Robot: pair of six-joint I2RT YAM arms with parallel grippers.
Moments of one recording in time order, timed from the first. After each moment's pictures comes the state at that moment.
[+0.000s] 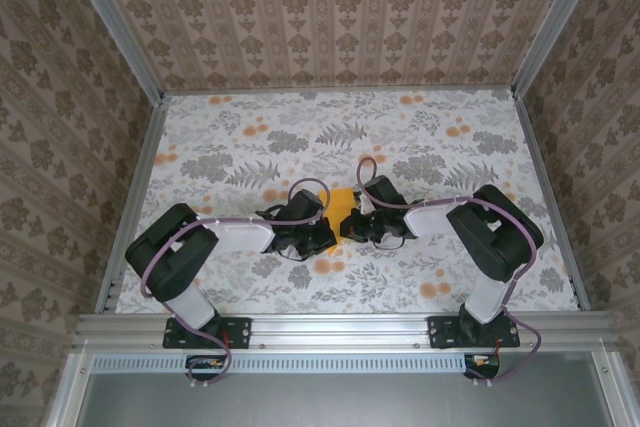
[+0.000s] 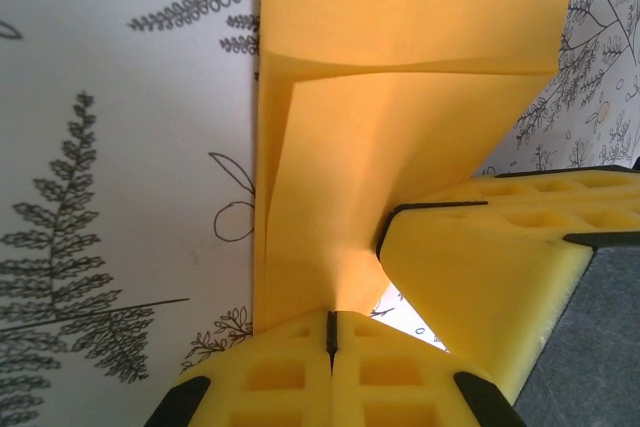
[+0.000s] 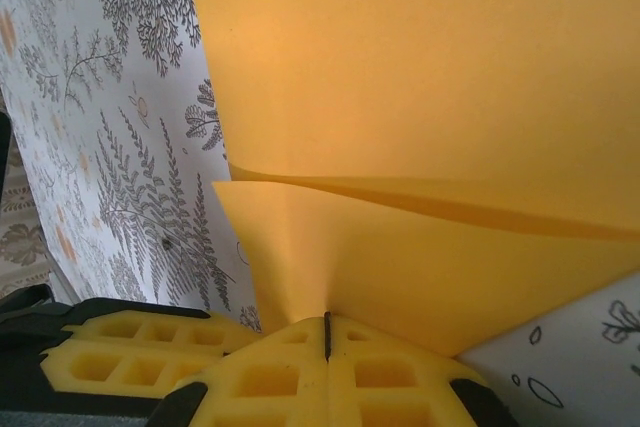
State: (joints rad) left arm -0.86 1.64 0.69 -0.01 0.30 -1.15; right arm 0.57 1.76 0.73 0.11 -0.53 0.83
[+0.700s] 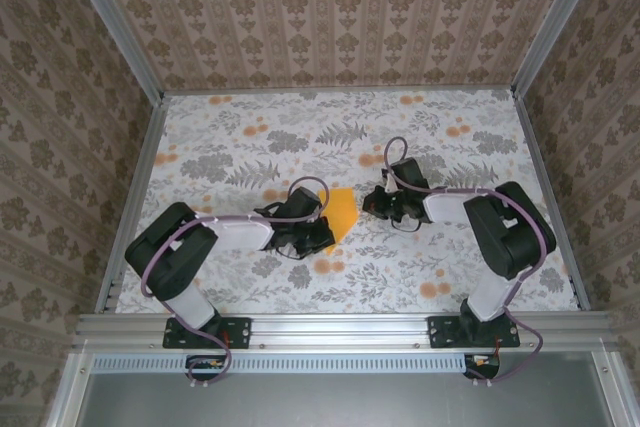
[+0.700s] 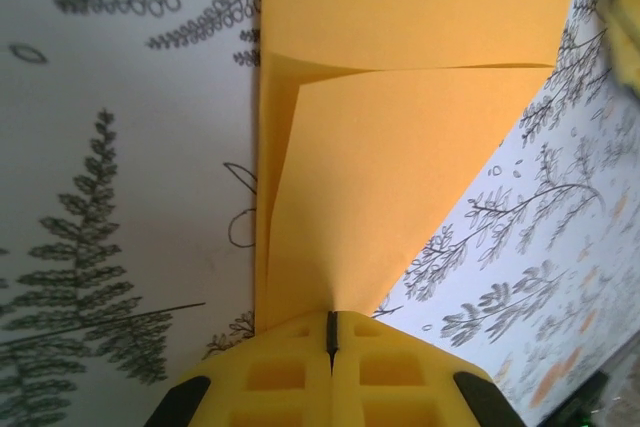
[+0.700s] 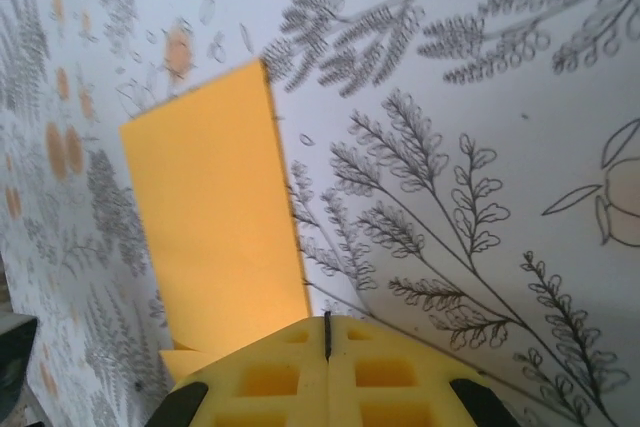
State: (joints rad) left arm -0.83 1.64 0.71 -0.07 0.33 -1.08; right arm 0.38 1.71 0.76 0.07 -0.43 0.76
